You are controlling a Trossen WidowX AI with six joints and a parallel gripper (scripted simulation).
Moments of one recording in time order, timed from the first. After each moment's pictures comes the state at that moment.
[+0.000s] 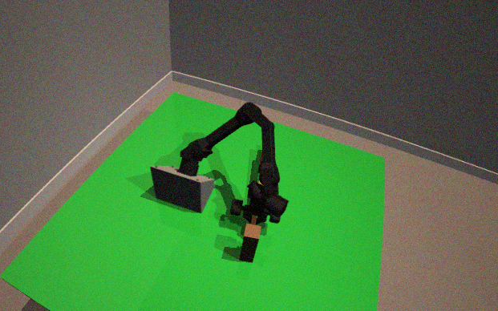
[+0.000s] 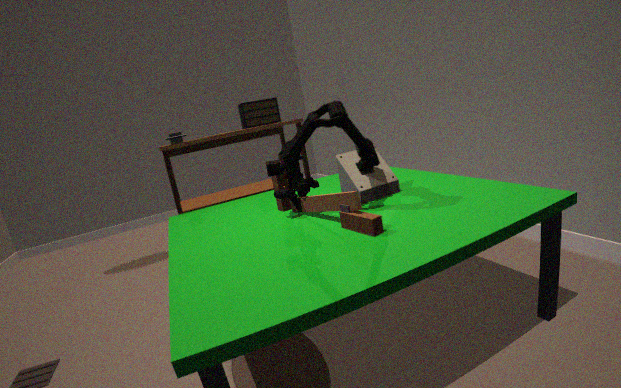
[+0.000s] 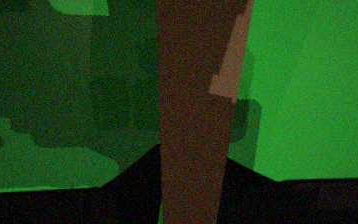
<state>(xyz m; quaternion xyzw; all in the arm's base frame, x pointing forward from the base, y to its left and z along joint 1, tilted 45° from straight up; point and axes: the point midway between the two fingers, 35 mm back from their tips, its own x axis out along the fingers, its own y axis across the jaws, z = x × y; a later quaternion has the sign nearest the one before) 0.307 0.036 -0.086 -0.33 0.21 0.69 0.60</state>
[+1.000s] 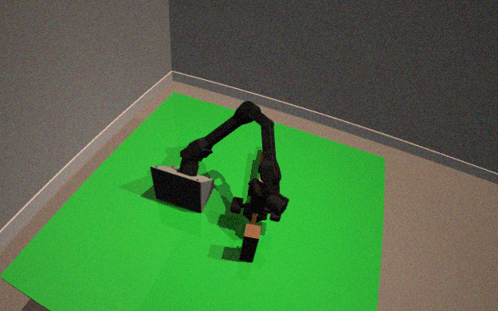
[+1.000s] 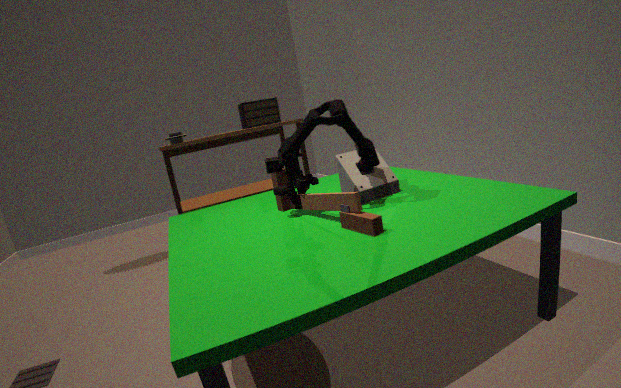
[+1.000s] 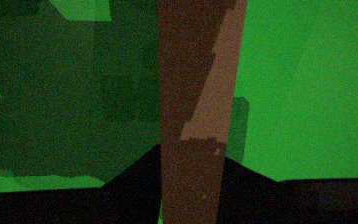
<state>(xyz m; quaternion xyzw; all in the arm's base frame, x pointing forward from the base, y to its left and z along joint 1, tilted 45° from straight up) 0.307 0.027 -0.077 -0.33 0.22 0.69 0.60</state>
